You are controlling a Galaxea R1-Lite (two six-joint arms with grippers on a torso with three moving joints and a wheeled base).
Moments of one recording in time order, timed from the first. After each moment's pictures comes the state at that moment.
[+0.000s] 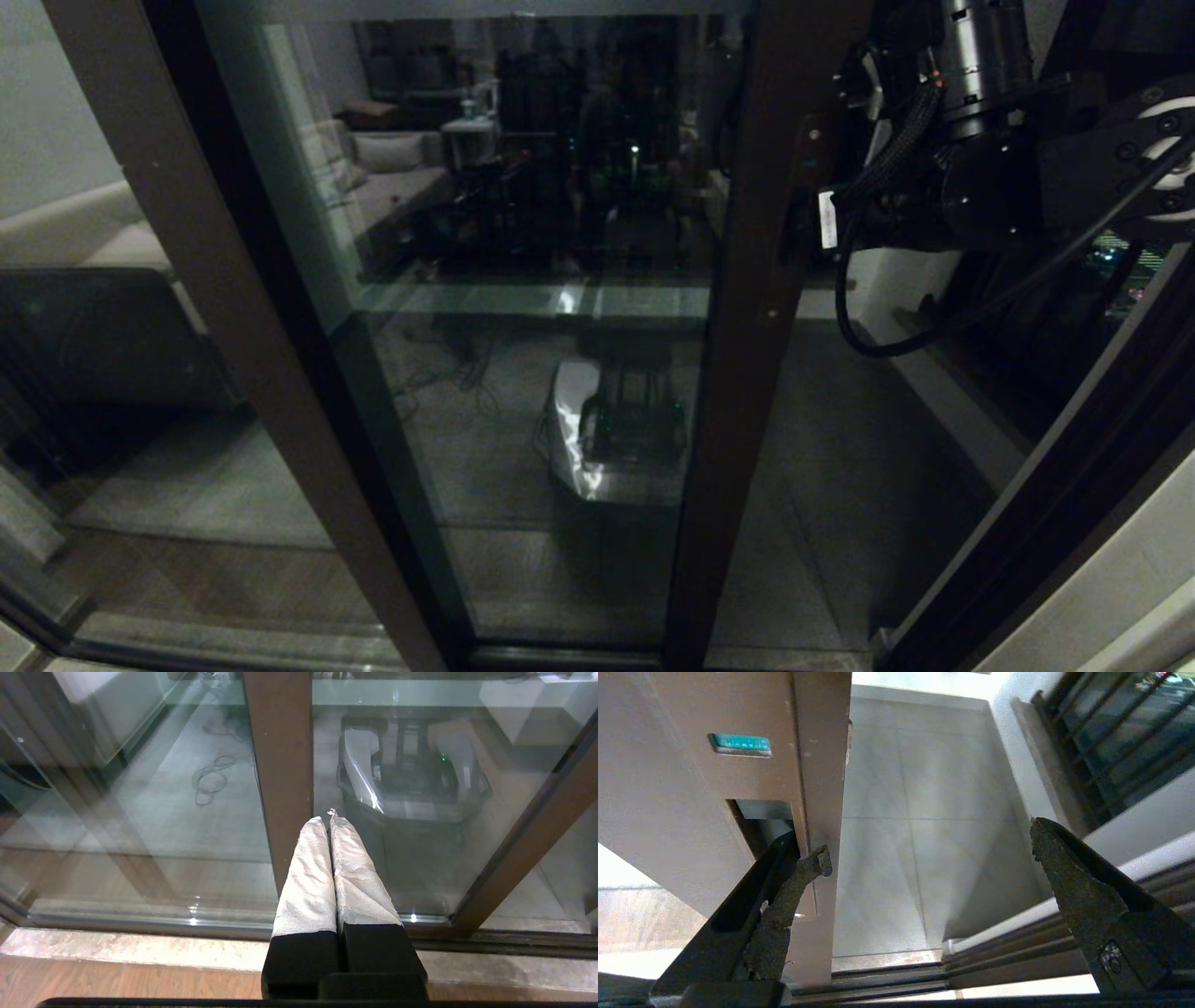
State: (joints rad) left arm 0.00 0.00 -0.04 0.13 -0.01 0.03; right arm 0.39 1.85 -1.79 0.30 -0.65 0.04
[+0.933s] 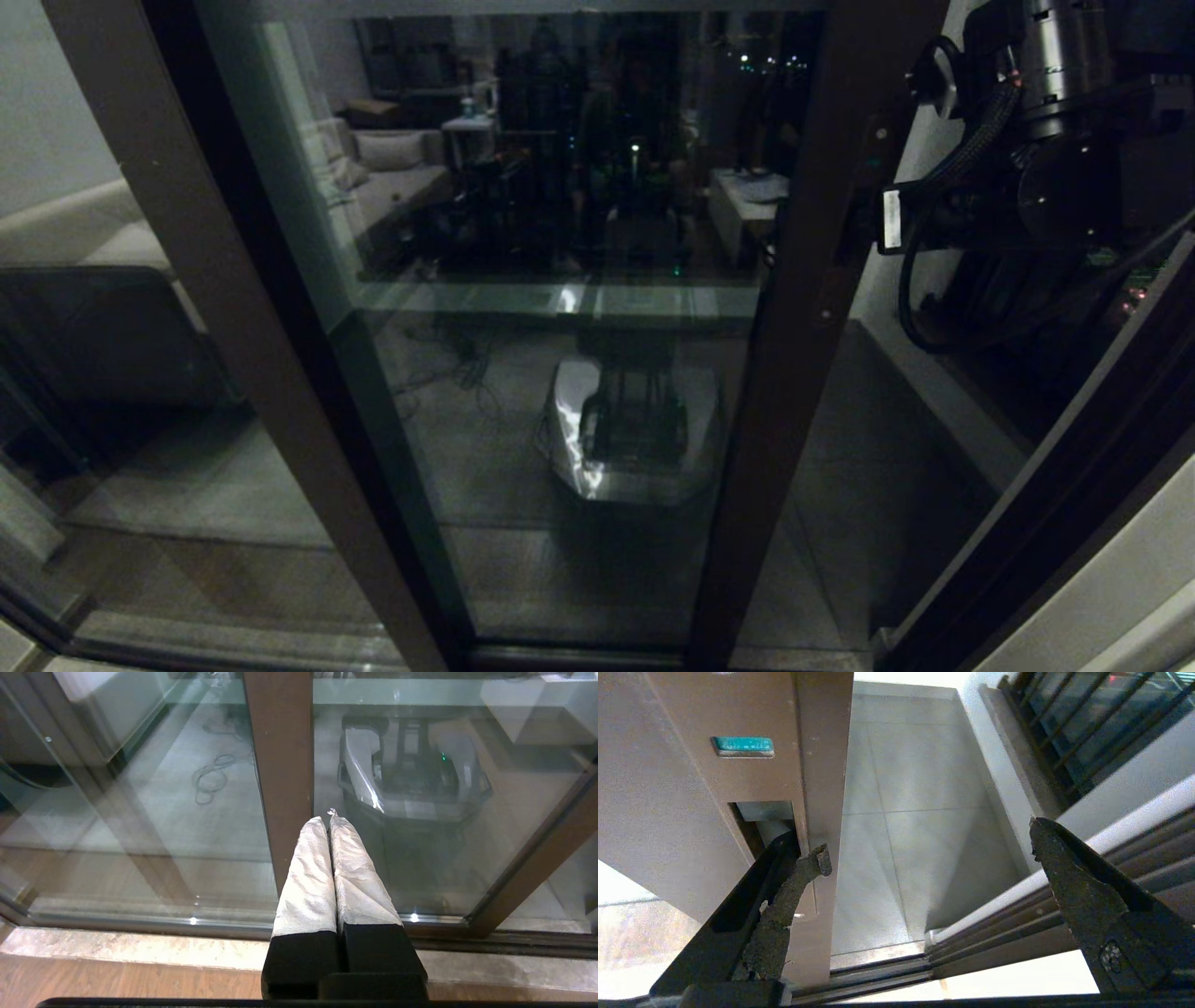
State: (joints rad) left arm 0.00 0.00 -0.05 0.13 -0.01 0.03; right arm 0.30 1.77 -1.68 0.28 -0.65 0.04
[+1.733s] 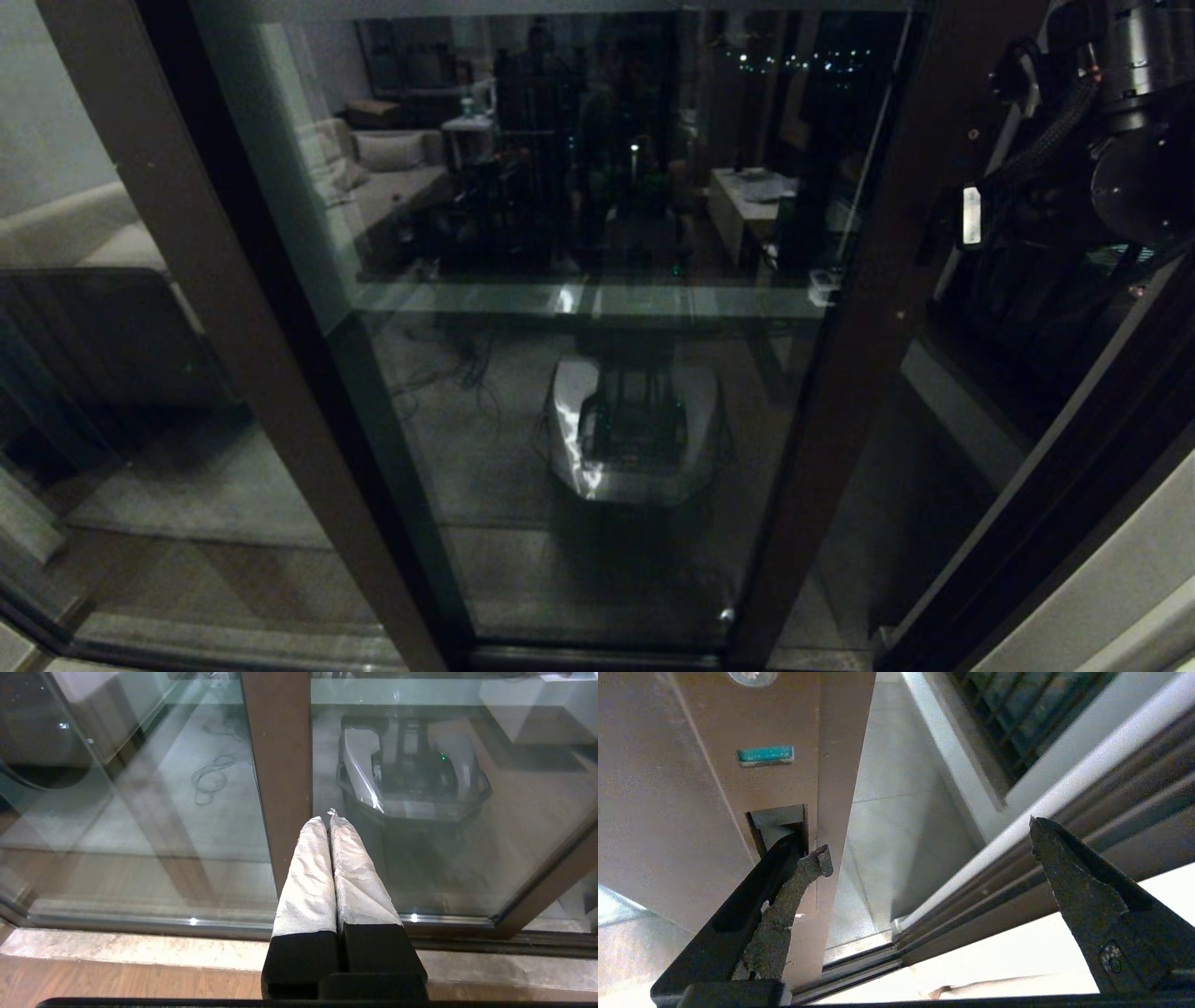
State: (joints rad) left arm 0.00 0.00 -0.04 0.13 -0.01 0.03; right arm 0.19 1.73 -1.65 0.29 -0.66 0.02
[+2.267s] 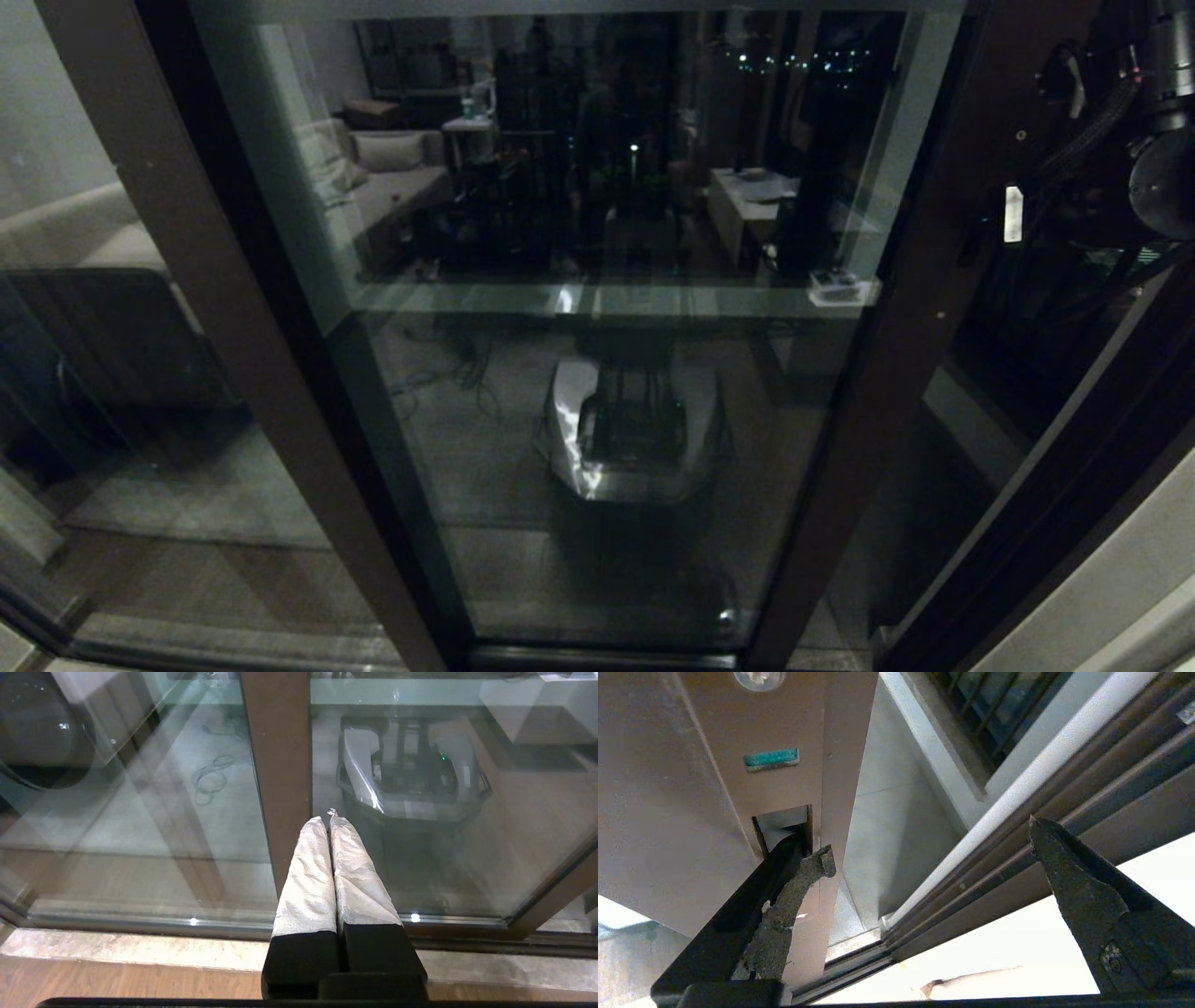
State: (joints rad) left arm 0.00 0.00 -0.04 0.13 -0.01 0.03; right arm 0.11 1.72 -1.63 0.29 -0.64 0.02
